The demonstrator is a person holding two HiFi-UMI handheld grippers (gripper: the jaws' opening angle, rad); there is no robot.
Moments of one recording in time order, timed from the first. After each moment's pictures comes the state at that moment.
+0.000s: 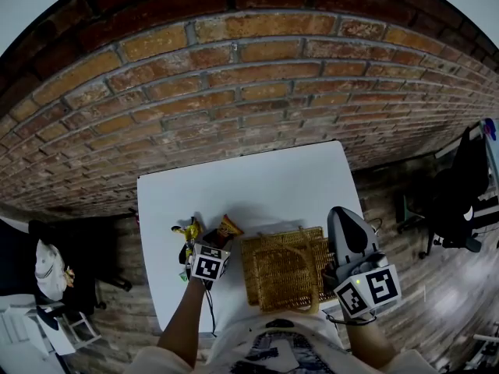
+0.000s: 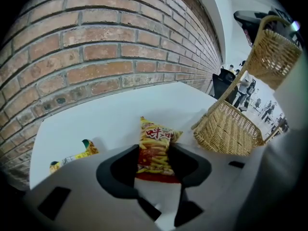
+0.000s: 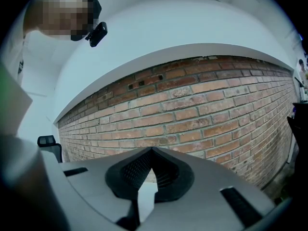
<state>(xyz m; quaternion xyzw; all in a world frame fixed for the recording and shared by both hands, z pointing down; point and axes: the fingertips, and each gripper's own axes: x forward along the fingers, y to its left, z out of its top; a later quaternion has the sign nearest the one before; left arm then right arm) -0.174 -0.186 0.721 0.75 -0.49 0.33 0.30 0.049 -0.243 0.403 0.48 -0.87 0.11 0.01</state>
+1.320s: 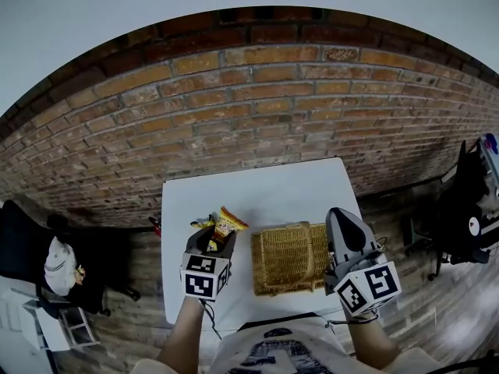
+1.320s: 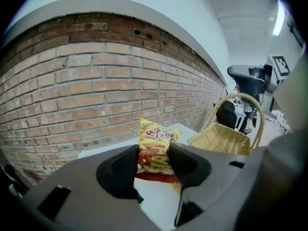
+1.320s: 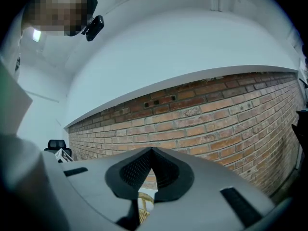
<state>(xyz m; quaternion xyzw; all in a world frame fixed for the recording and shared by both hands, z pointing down) -0.170 -0.129 0.500 0.76 -0.59 0.21 0.20 0.052 -0.158 0.341 0.44 -0.89 0.06 -0.03</state>
